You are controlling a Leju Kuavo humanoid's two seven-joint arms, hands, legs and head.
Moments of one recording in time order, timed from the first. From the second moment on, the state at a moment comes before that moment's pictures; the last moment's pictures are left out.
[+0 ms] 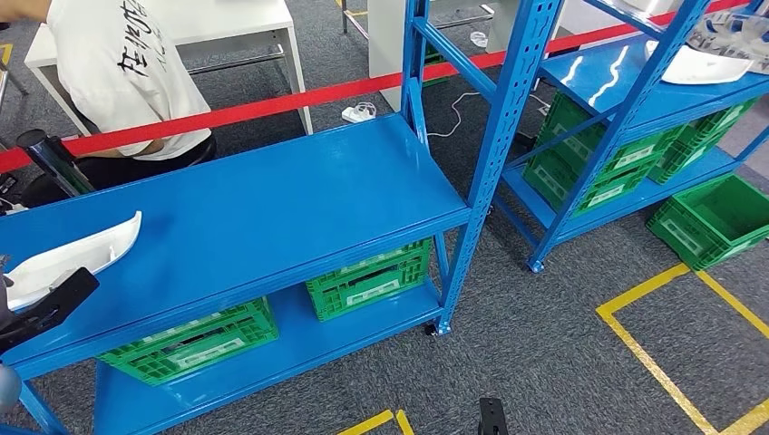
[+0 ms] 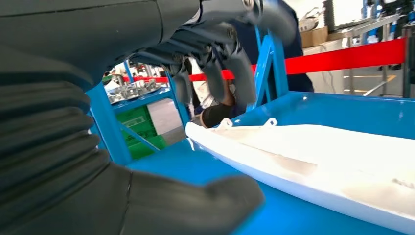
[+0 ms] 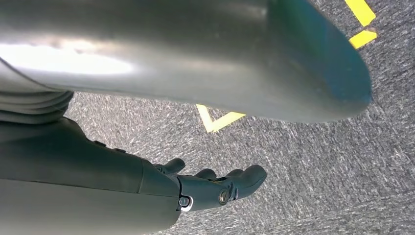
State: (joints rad) left arm -0.96 0.25 -0.70 -0.20 -0.83 0.41 0.09; right arm -0.03 0.24 -0.95 -0.18 0.54 -0.02 -0.09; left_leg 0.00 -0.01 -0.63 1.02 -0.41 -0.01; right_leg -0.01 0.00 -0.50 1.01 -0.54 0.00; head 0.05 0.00
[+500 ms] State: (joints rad) left arm -0.95 0.25 -0.69 -0.20 -0.83 0.42 0.09; right arm -0.03 0.24 -0.95 -0.18 0.55 -0.02 -0.09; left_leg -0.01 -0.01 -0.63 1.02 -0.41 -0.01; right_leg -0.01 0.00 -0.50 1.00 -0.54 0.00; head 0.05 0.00
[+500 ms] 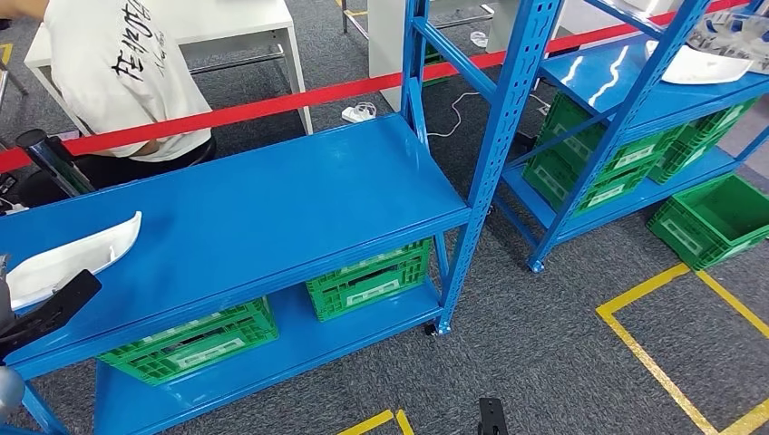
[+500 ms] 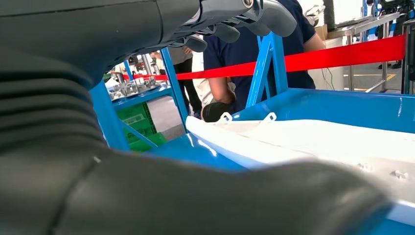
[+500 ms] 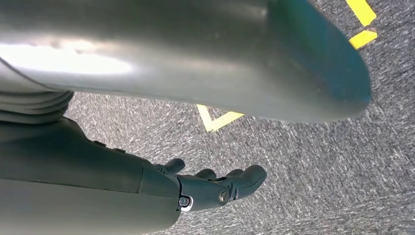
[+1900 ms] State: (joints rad) left arm -0.92 0.23 -0.67 -0.21 -0.88 0.44 0.06; right arm -0.03 0.24 -0.96 -0.18 0.55 -0.02 -0.08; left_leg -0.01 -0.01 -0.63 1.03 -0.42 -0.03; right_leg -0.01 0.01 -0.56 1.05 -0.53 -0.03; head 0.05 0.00
